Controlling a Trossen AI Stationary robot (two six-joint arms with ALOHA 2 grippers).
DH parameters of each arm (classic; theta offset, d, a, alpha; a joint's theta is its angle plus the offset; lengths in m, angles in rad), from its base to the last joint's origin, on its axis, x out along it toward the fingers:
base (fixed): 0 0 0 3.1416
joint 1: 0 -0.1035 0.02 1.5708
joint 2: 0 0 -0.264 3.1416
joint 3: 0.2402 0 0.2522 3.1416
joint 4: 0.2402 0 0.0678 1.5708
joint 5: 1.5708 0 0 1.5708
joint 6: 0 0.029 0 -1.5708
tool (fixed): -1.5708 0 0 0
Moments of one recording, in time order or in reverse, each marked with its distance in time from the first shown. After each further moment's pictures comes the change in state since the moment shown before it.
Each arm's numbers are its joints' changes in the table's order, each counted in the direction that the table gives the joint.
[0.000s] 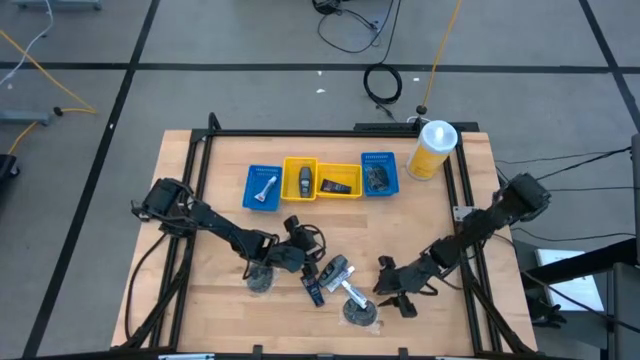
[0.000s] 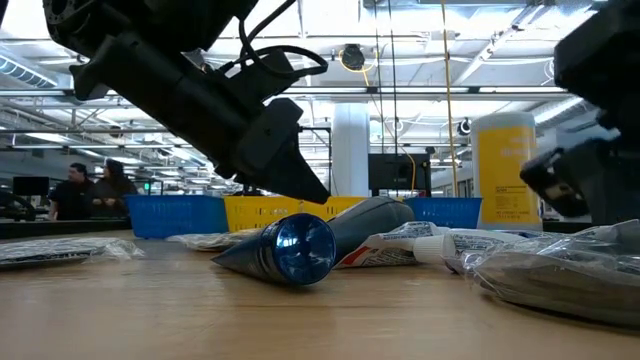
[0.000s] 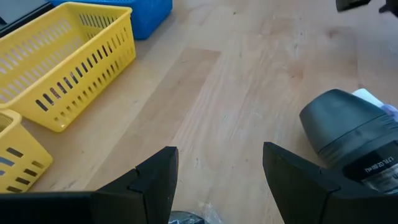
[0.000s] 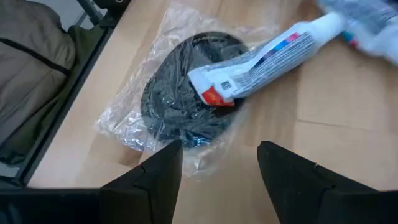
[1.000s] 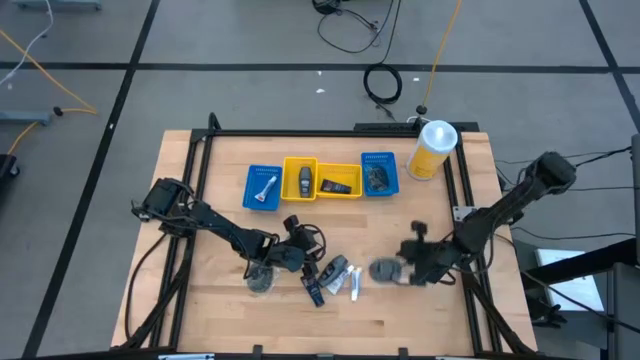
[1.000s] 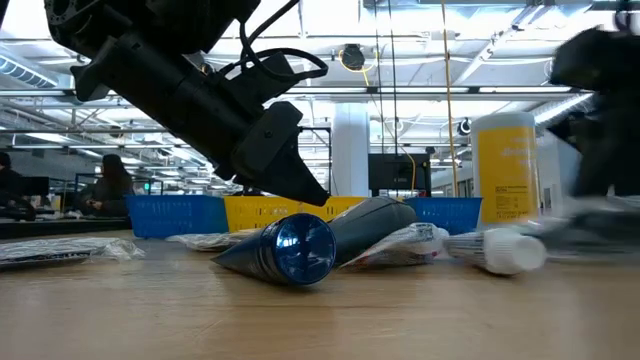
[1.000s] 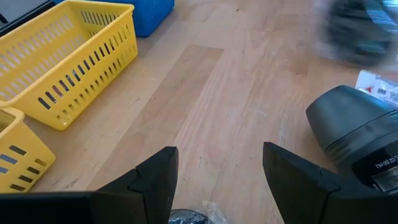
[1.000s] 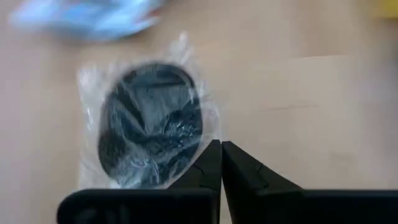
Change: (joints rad) left arm -0.007 0.000 0.000 0.011 0.000 -0.003; right arm -0.023 -0.470 -0.002 0.876 -0.473 0.247
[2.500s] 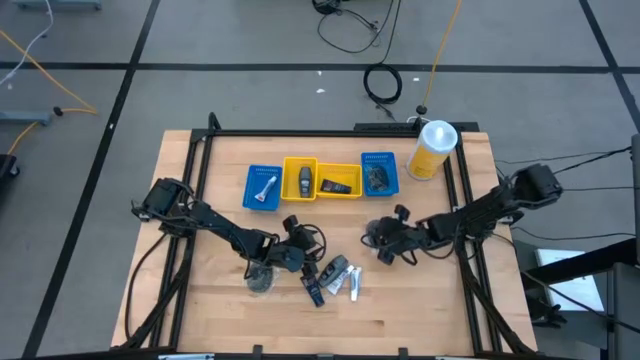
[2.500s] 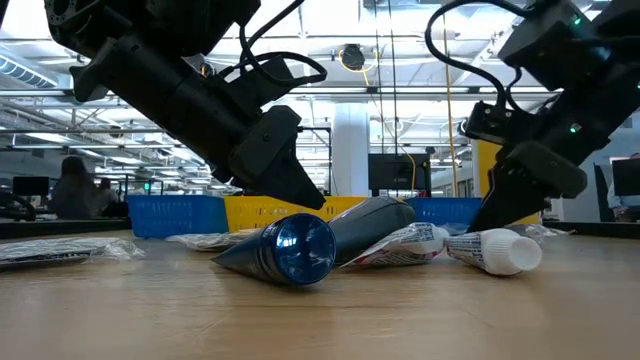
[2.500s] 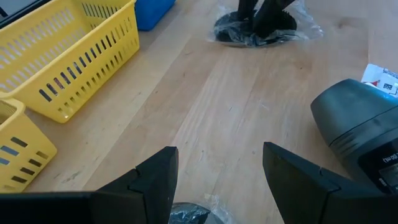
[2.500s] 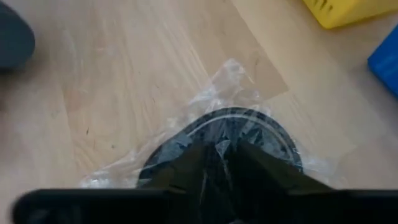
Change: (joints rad) left arm 0.000 -0.001 0.000 0.023 0.000 -0.023; right arm 0.359 0.298 -0.063 -0.510 0.039 -0.169
